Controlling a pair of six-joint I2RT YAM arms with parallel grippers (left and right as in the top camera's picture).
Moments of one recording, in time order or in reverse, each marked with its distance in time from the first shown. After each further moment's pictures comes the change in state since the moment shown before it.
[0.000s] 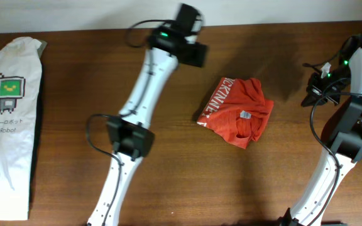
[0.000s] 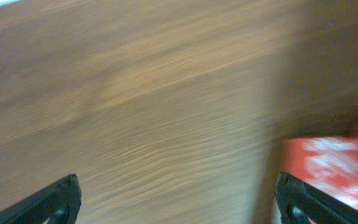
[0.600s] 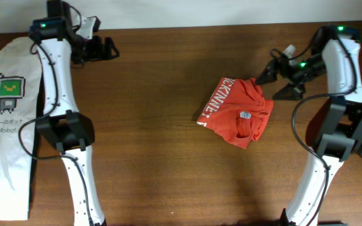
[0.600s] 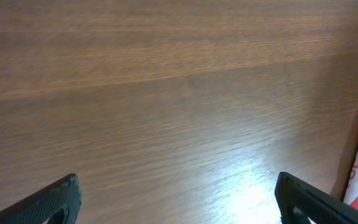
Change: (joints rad) left arm 0.573 0.000 0.000 -0.195 0.452 0.280; right arm 0.188 -0.095 -0.048 -0.041 -0.372 -0.202
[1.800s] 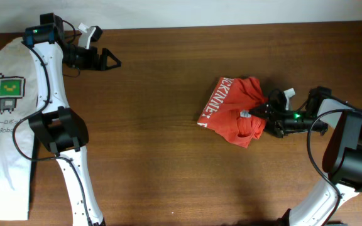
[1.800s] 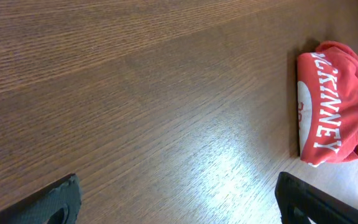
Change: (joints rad) left arm 0.063 0.000 -0.143 -0.040 0.307 0.319; right arm -0.108 -0.325 -1.067 0.991 -0.363 0.098
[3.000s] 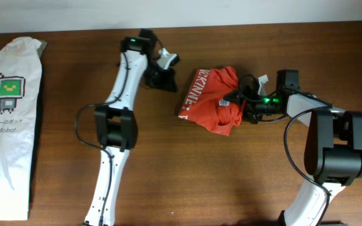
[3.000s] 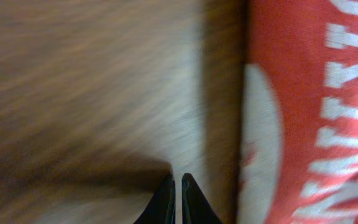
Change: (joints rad) left arm -0.452 0.185 0.009 0.055 -0.164 -0.280; right arm 0.251 0.000 0.006 0.390 0.092 0.518
